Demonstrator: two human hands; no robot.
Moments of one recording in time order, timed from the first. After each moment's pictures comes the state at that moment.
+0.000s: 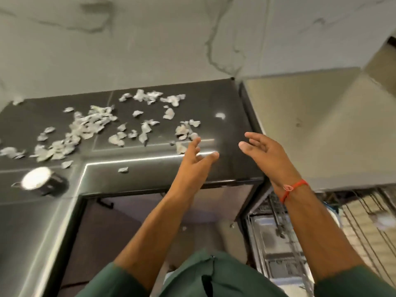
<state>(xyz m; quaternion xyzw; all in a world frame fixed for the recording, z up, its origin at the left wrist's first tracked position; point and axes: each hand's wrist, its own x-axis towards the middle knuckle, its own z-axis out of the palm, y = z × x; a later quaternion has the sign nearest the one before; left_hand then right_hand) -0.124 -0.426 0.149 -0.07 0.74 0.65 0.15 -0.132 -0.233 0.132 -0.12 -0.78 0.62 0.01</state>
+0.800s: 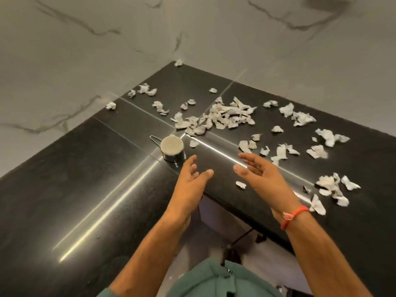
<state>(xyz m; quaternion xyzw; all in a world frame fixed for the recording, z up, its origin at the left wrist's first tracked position) -0.119 -0.717 0.120 -0.34 0.63 0.69 -0.09 -0.233 -0.564 0.126 0.14 -0.76 0.58 -0.26</state>
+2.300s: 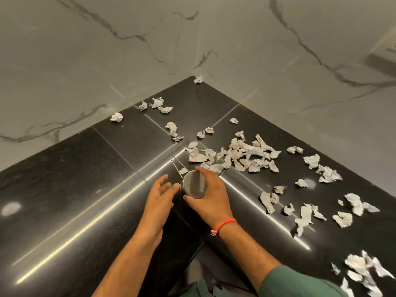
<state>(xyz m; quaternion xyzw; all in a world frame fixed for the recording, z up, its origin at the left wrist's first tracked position) -0.159 -0.880 0.073 -0.43 0.52 0.72 -0.14 -0.273 -0.779 0.059 0.32 -0.85 0.40 -0.14</state>
